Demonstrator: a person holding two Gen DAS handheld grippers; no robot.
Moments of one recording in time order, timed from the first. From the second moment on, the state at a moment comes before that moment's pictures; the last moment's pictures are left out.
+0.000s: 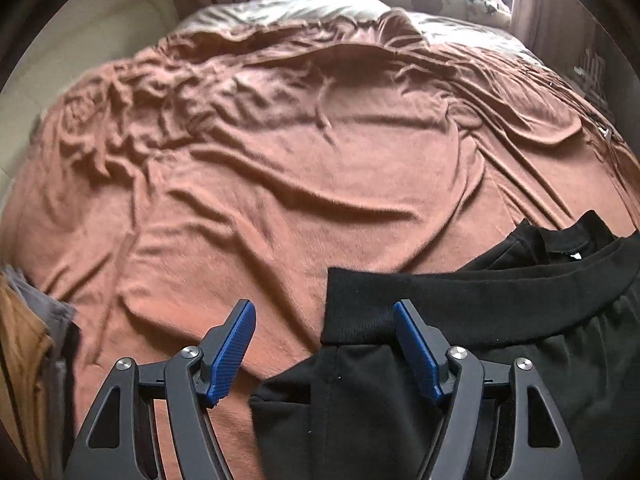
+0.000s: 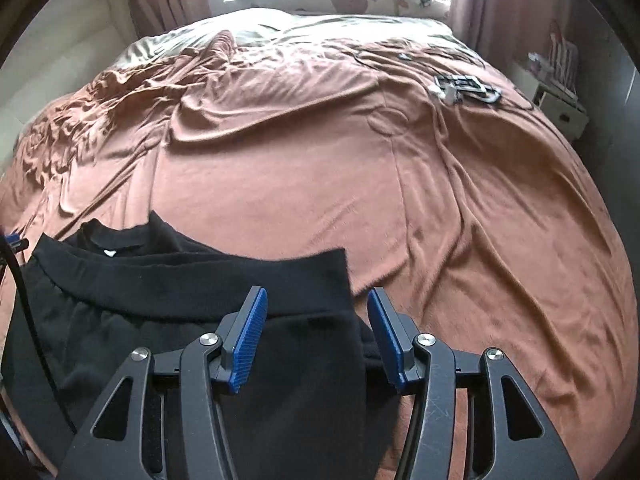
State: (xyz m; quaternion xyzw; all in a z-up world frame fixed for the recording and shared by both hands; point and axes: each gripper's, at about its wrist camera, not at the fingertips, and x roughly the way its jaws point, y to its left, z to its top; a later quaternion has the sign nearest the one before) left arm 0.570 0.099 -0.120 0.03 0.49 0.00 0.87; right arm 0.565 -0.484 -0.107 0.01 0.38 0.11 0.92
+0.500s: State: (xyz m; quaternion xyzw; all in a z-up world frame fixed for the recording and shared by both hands) left arm 0.580 0.098 -0.149 -0.02 0.52 -0.03 0.85; right arm 0.614 -0.496 -0.126 0.05 0.42 0.14 0.89
